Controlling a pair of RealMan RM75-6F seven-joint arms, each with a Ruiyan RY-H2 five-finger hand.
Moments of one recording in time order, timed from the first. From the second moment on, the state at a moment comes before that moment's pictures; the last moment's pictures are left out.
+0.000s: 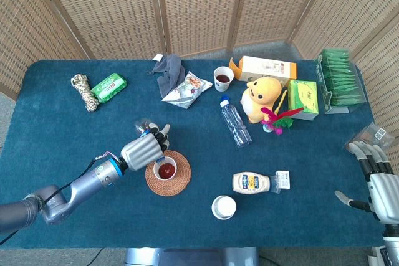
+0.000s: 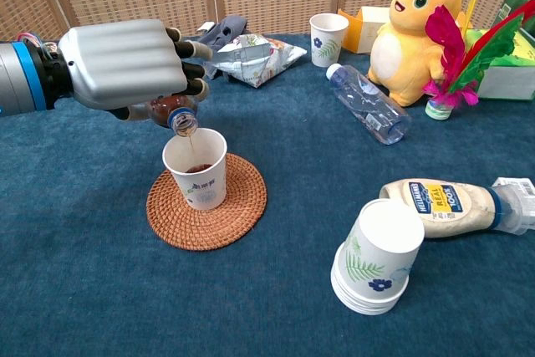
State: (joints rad) left arm -0.85 -1.42 -0.01 -1.40 1.66 0.94 0.78; right arm 0.06 -0.96 0.05 -1.76 -1.56 1.50 0.18
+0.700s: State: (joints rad) left arm -0.77 -1.41 -0.03 -1.37 1.58 1.05 0.34; right arm 0.07 -0.98 0.05 -1.77 -1.55 1.48 0.12
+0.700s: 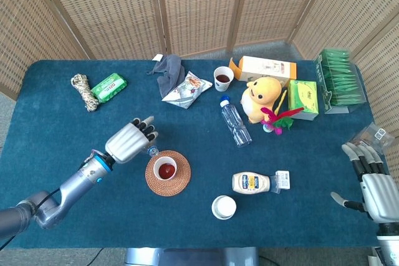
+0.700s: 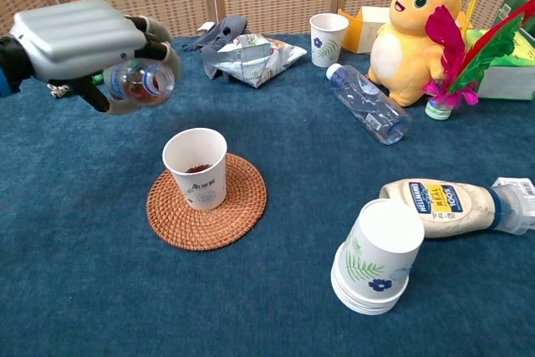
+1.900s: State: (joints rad) left arm -0.49 -1.48 -0.08 -1.10 1.41 1.17 -0.86; right arm 0.09 -1.02 0.03 -1.79 -1.56 1.44 -0.02
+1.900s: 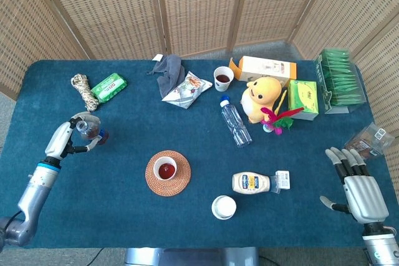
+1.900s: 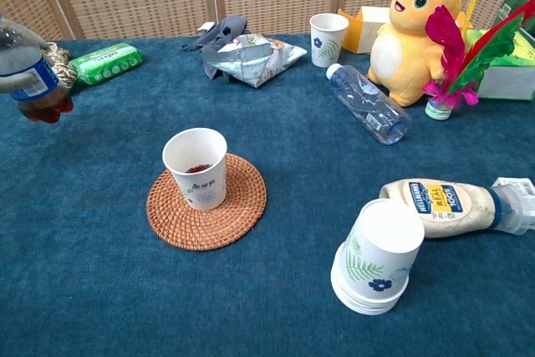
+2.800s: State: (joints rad) left arm -0.53 -1.67 -0.16 -0.92 1.38 1.08 -0.93; right arm 0.10 -1.03 0.03 -1.79 -1.55 1.43 -0.03
